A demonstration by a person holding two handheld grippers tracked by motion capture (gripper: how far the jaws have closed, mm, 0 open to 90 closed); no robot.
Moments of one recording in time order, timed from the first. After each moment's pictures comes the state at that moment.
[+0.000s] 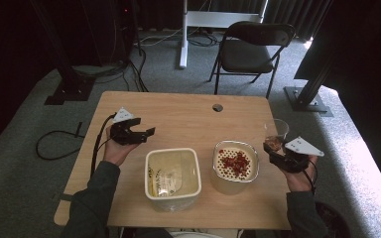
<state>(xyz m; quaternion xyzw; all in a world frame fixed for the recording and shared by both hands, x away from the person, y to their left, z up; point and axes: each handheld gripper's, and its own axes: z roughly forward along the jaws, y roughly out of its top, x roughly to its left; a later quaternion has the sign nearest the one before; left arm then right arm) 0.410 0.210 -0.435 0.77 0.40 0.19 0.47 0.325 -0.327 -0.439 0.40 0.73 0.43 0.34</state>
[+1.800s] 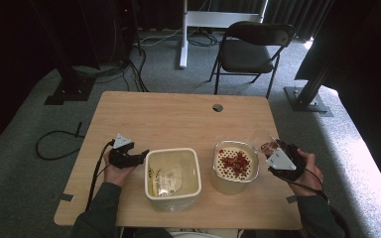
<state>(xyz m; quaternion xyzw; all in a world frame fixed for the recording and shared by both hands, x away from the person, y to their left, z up) 0.379 0.221 -0.517 0.75 0.46 0.19 0.42 0.298 -0.293 -0.424 0.22 0.82 0.19 0.49</state>
